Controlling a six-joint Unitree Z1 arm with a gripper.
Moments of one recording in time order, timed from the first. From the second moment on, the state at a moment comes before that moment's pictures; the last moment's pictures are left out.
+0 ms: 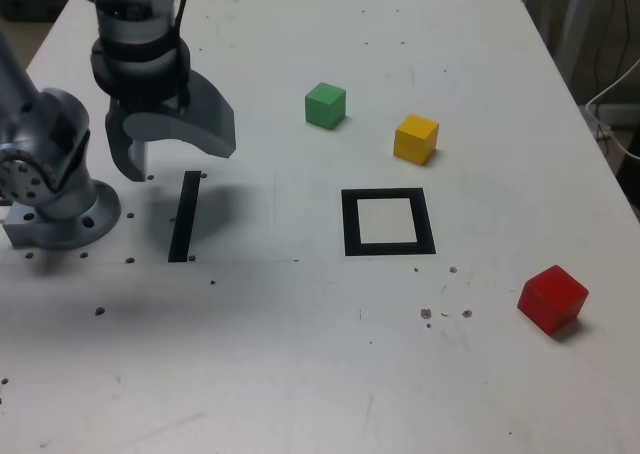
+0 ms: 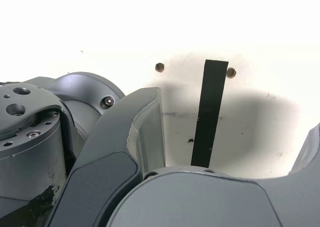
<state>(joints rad) -0.05 1.40 -0.73 1.08 0.17 -0.20</state>
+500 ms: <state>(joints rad) -0.05 1.40 -0.79 1.10 0.16 -0.17</state>
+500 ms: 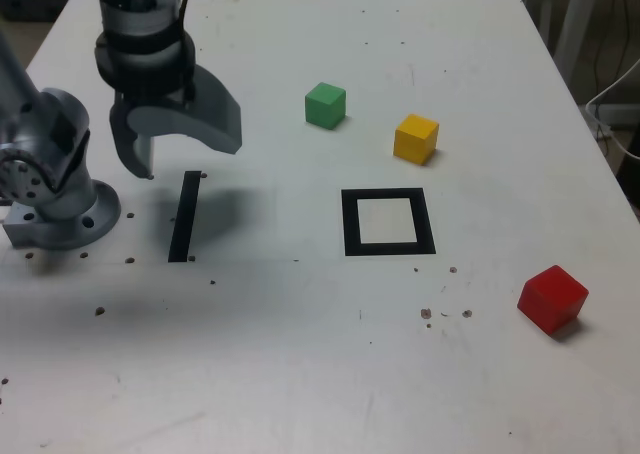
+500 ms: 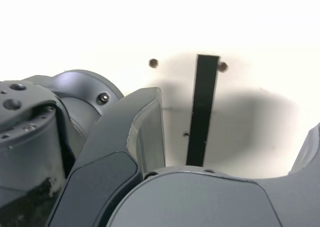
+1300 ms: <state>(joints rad) -0.10 1.53 -1.20 1.37 0.11 -0.11</state>
